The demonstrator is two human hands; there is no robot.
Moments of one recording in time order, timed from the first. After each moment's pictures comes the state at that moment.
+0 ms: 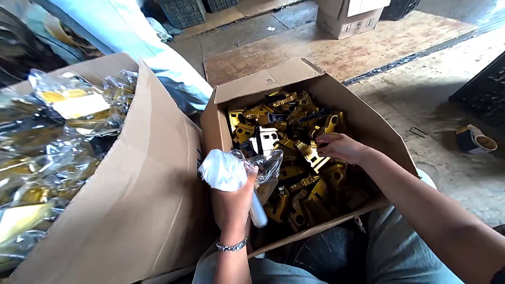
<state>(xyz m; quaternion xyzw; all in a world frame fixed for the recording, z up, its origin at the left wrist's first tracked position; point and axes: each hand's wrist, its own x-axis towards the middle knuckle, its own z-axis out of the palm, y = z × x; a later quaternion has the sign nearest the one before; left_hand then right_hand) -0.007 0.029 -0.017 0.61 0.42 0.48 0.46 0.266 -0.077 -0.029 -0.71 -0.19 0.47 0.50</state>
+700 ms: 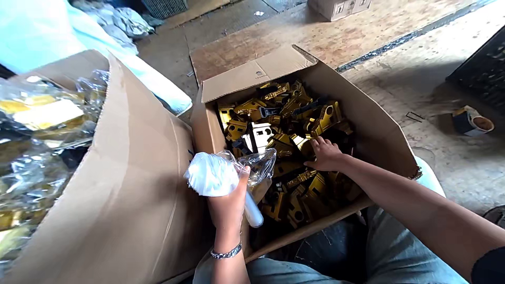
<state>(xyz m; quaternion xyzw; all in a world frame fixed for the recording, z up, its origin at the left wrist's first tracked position) -0.010 0.035 -0.020 0.64 0.45 0.47 0.41 0.249 -0.062 -0.071 -0.86 -0.42 0.30 0.07</state>
